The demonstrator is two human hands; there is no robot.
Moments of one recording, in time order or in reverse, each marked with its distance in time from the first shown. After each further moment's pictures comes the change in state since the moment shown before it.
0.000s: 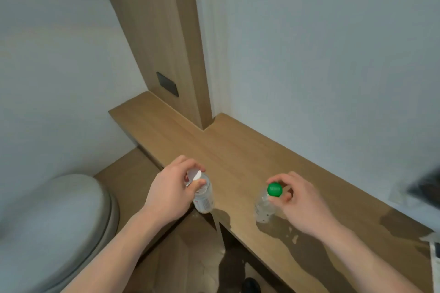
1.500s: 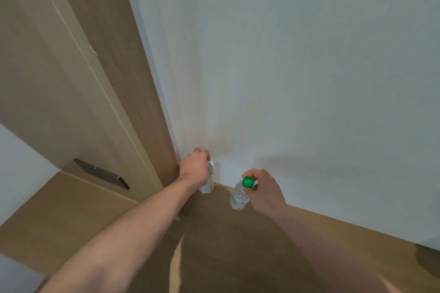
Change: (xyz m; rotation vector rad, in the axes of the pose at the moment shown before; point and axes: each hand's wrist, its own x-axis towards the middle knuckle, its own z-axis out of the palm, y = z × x) left_hand 0.526 -0.094 0.147 0.263 -0.367 0.219; right_hand 0.412 -0.028 0.042 0.046 0.343 0.330
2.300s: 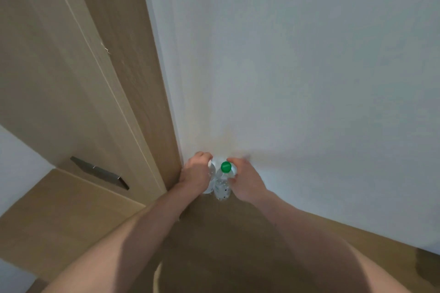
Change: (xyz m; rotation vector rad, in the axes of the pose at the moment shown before) left_hand -0.007 -0.019 0.014 -0.182 0.053 0.052; right_hand 0.041 -0.053 0.023 -0.140 -0.152 -0.049
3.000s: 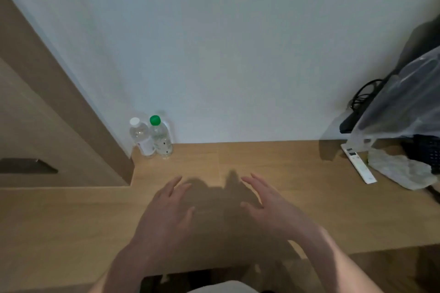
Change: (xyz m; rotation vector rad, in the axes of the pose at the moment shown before) left_hand -0.259 0.063 0.000 -0.062 -0.343 0.274; right_hand -0.329 0.077 -0.024 0.106 -0.037 0.350
